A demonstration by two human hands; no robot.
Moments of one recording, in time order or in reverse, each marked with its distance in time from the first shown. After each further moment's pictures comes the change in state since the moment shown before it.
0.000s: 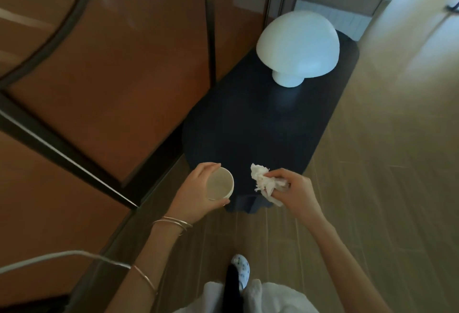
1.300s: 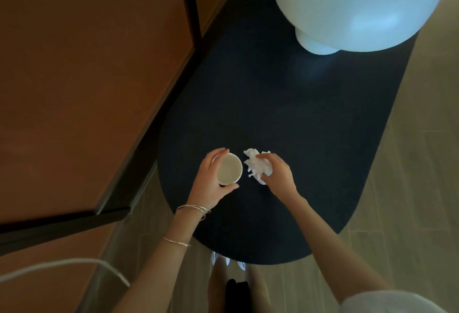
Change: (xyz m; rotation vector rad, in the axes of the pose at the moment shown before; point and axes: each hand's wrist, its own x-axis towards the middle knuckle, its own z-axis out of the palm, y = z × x) left_hand 0.287 -0.196 0.111 -0.071 -0.180 -0.159; right_hand 0.331 0.153 0.141 -0.133 -0.125 0.280
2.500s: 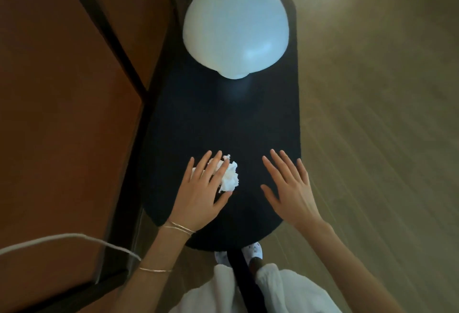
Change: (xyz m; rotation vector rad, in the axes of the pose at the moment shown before) left_hand -0.051 0.142 -0.077 0.687 -0.197 0.617; right_hand -0.194 -0.059 -0.102 -0.557 0.488 -0.171
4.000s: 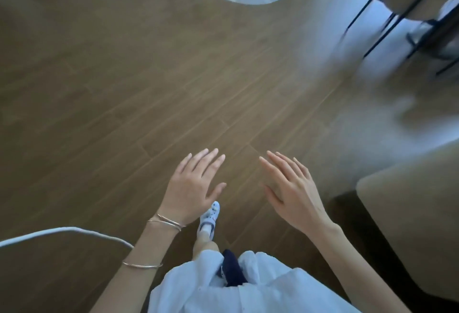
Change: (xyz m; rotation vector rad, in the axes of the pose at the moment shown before) left_hand -0.290 0.716 0.114 -0.096 -0.417 1.930; right_hand -0.776 -0.031 -0.140 -0.292 0.592 1.778
